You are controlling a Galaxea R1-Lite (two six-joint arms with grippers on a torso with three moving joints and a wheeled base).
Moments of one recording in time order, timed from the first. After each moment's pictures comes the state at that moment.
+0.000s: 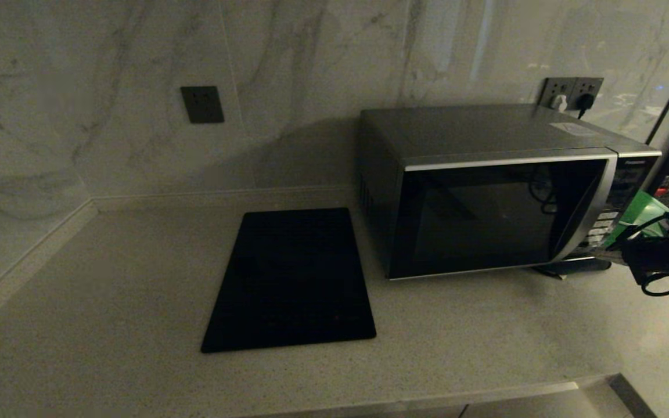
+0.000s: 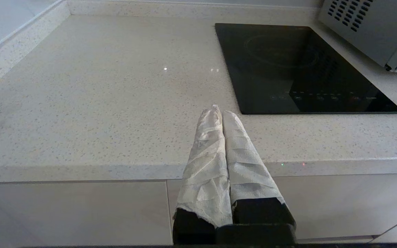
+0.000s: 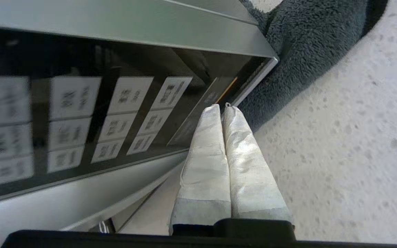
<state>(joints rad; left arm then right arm) 0.00 0.00 0.00 -0.01 0.03 -0.07 -0.53 2.32 -1.57 -0.04 0.63 0.67</state>
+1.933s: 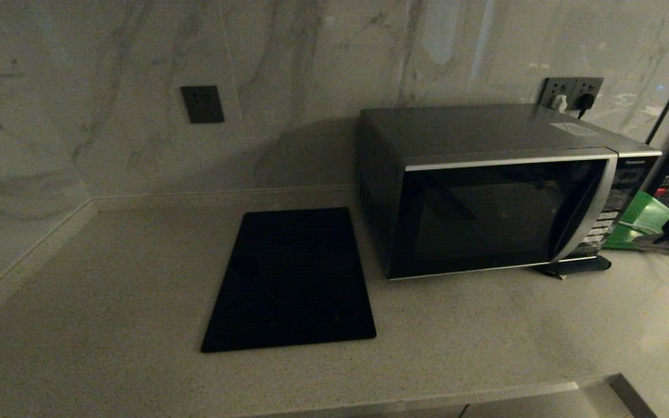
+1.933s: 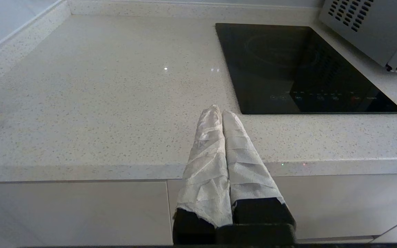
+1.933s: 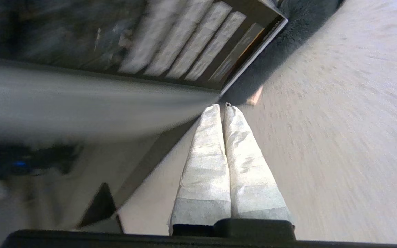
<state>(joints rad) 0.00 0.00 0.00 -0.01 0.03 -0.07 -0.58 1.95 -1.29 -0.01 0.55 0.58</state>
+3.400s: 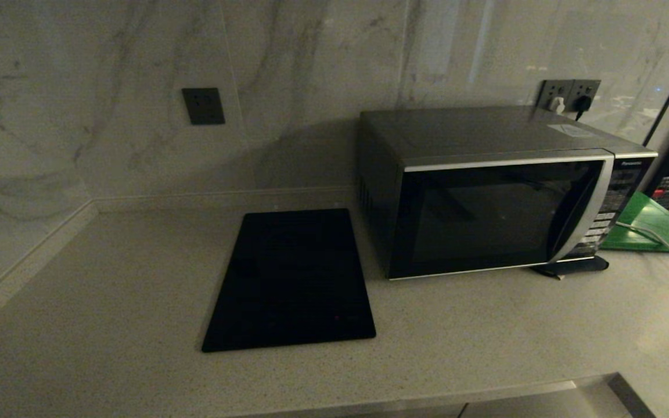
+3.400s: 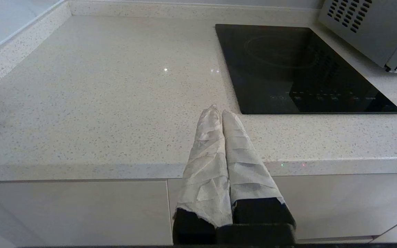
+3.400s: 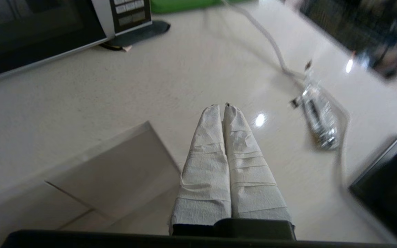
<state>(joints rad) 0.00 0.00 0.00 -0.01 0.03 -0.07 -0.06 0.49 -0.85 0.64 -0.49 0.10</state>
